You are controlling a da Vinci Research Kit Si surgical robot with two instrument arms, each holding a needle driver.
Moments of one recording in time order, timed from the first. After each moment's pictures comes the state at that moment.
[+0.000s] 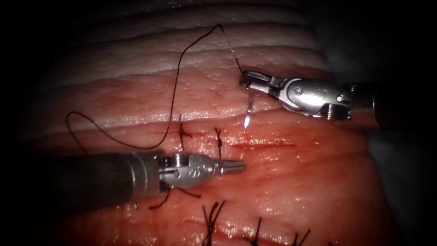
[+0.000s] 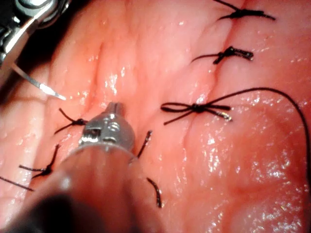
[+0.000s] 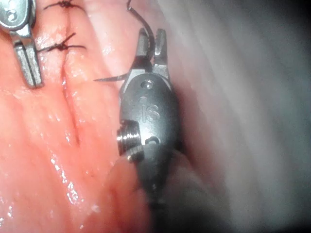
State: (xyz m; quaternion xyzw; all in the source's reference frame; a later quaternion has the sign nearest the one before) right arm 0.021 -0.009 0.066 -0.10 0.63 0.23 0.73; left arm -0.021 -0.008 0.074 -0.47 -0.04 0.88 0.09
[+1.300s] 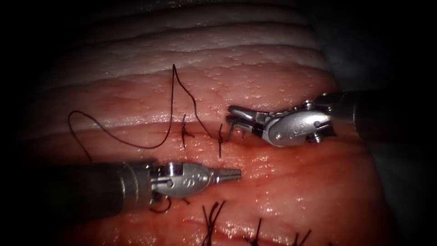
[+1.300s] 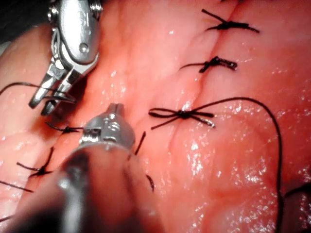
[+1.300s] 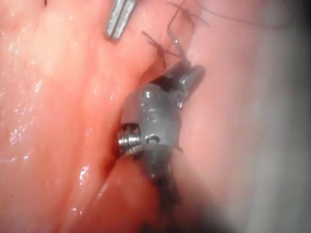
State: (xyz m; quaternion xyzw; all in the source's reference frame) right arm 0.023 -0.019 0.069 -0.22 0.58 0.04 0.78; left arm -0.021 -0.008 0.070 -0.47 -0.06 0.88 0.10
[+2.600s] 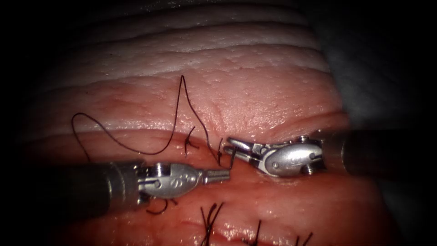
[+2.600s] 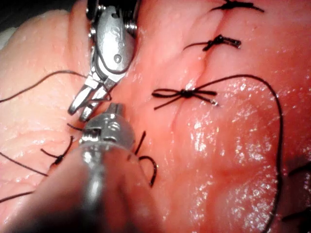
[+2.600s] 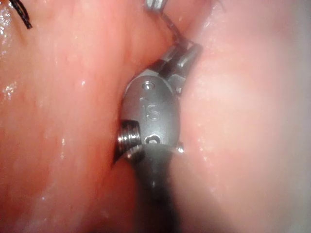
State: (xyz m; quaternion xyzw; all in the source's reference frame) right arm 0.022 -0.026 0.075 -0.09 0.55 0.00 0.83; left arm -0.019 -0.009 0.070 -0.47 -0.06 0.87 0.10
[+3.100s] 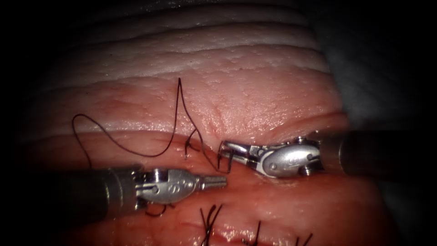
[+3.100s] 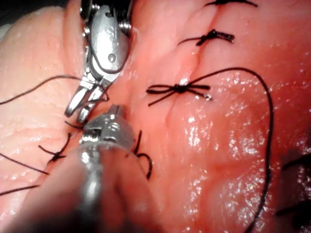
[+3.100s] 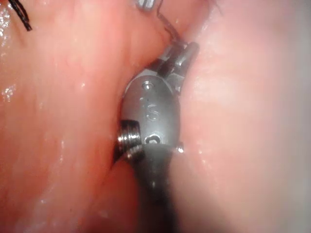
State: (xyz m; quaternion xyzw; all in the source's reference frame) right arm 0.022 -0.027 0.075 -0.07 0.54 -0.03 0.84; left arm -0.018 -0.010 0.071 -0.46 -0.07 0.88 0.09
